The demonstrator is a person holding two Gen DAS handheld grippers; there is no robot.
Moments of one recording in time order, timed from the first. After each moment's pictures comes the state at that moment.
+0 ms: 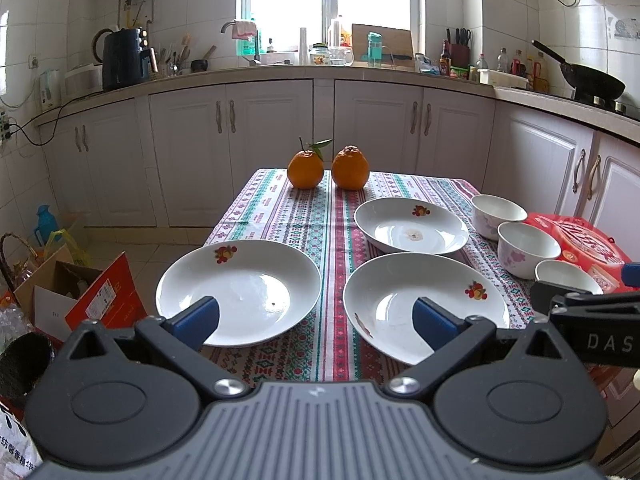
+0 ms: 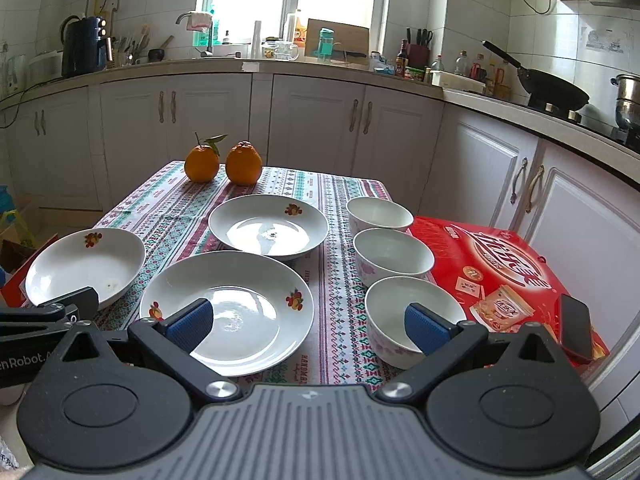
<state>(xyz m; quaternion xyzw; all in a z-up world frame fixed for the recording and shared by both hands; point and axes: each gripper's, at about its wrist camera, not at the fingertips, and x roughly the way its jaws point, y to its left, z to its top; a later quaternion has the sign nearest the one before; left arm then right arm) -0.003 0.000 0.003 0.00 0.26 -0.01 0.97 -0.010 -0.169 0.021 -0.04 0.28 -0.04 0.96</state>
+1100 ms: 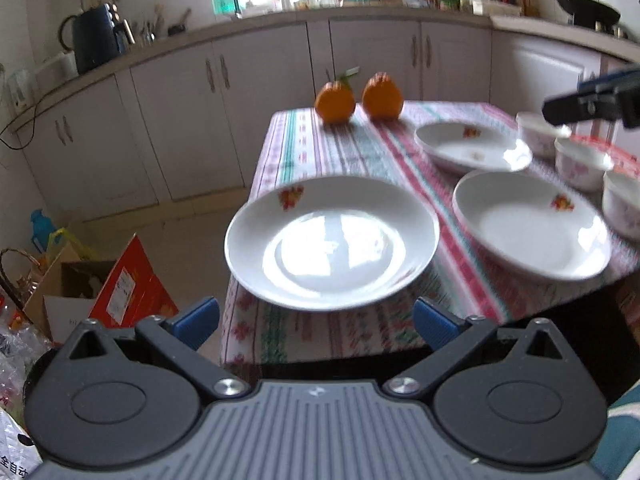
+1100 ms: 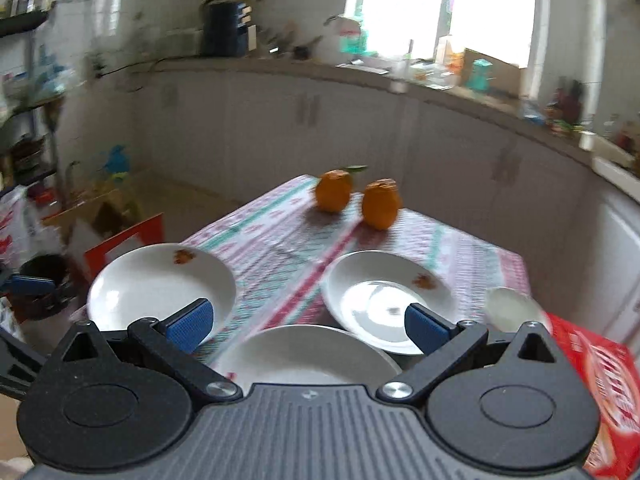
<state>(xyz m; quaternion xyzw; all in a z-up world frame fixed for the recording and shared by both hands) 0.043 0.095 -0.051 0.08 0.34 -0.03 0.94 0.095 -0.123 0.037 -0.12 0.27 0.20 0.94</state>
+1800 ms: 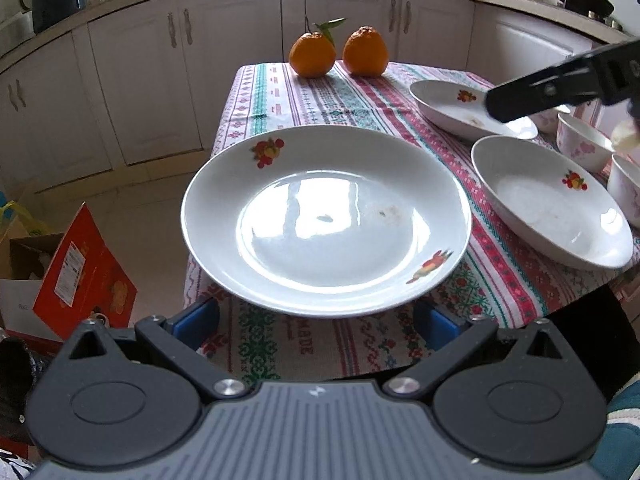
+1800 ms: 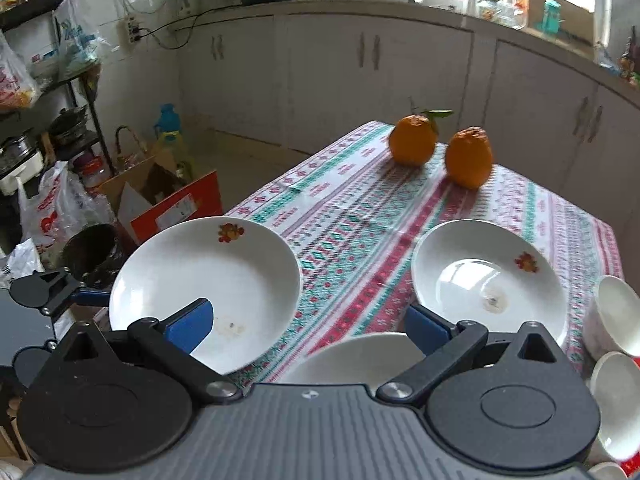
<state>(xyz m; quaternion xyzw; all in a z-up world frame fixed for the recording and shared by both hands) 0.093 0.117 -0.087 0.05 0.39 -0.10 0.92 0.170 -0.076 0.002 -0.09 0.37 0.28 0.88</state>
